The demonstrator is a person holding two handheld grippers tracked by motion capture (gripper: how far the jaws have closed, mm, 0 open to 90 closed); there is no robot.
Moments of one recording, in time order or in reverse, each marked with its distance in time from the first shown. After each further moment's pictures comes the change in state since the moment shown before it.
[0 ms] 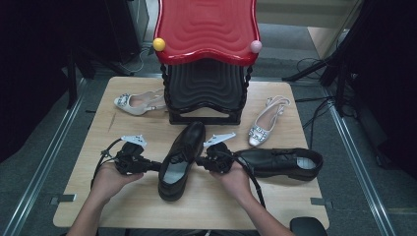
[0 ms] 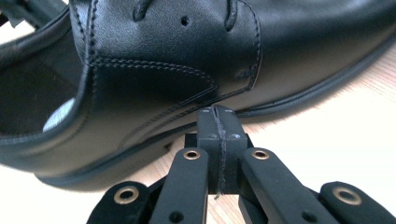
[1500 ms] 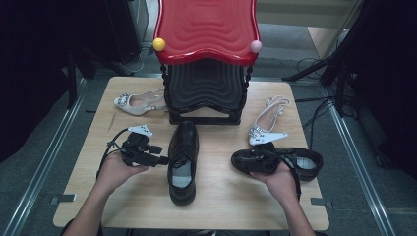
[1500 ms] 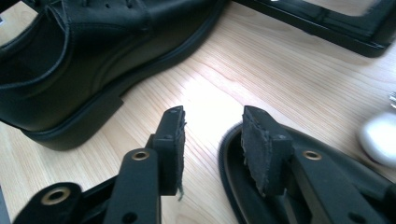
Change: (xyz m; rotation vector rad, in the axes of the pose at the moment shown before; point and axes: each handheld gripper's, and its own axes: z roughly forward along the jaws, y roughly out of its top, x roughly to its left) left arm 0.006 0.029 0.002 -0.026 0.095 0.022; right arm -0.047 -0.035 -0.107 -0.056 -0.110 0.010
